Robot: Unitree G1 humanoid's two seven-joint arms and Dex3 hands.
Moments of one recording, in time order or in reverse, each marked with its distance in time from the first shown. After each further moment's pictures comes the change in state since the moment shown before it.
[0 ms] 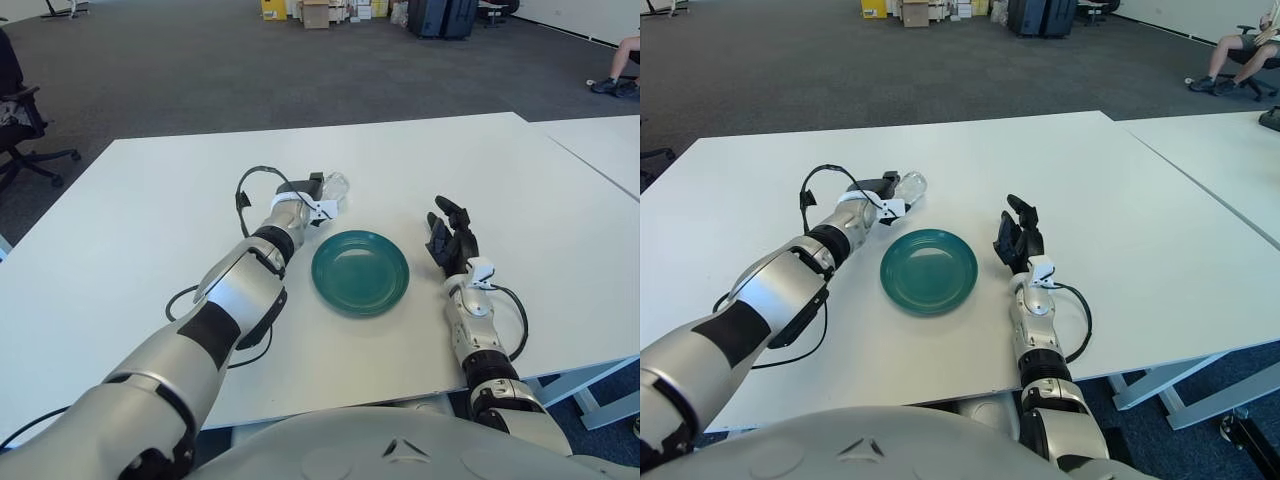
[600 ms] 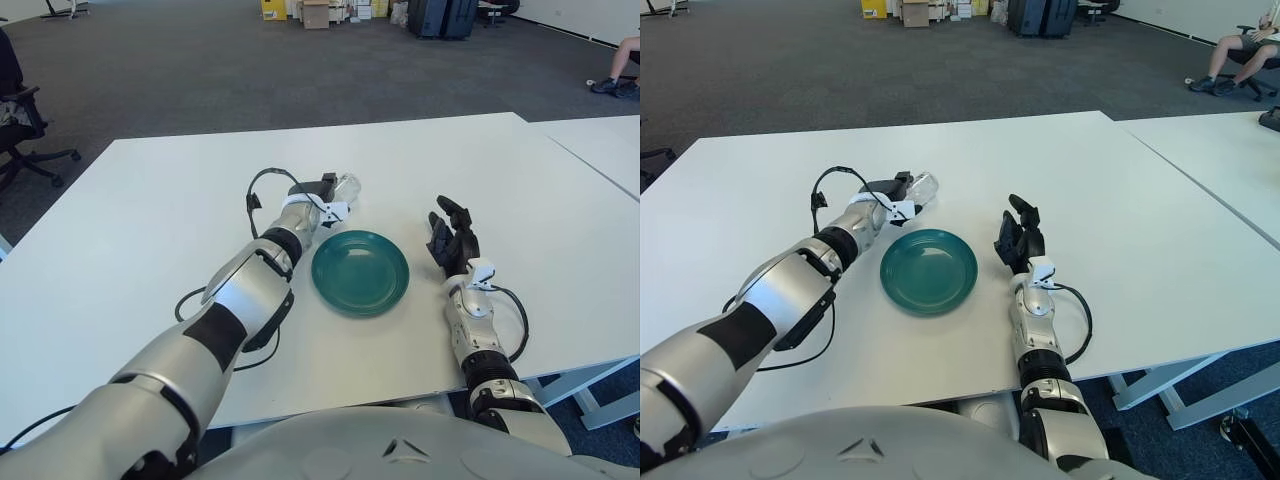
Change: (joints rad) left arm 0.000 -0.039 0.006 -0.002 -0.008 -0.034 0.030; right arm 0.000 0.015 0.000 0.006 -0.001 -0.014 -0.026
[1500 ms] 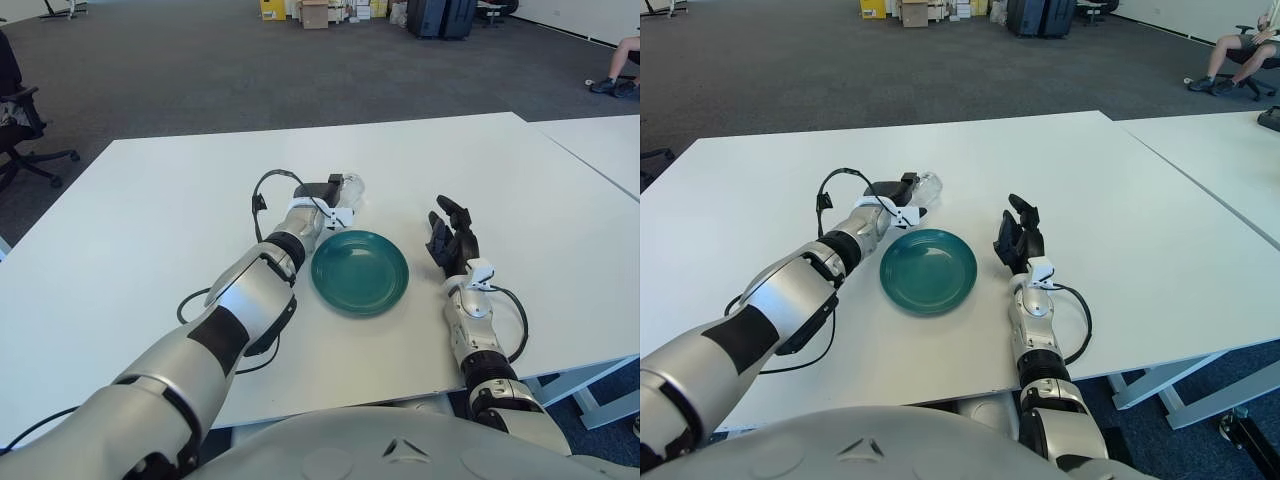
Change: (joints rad) left arm 0.021 0.002 -0.058 -0.001 0.050 -0.035 0.059; right arm -0.001 0.001 0.003 0.012 -0.001 -0.016 0.002
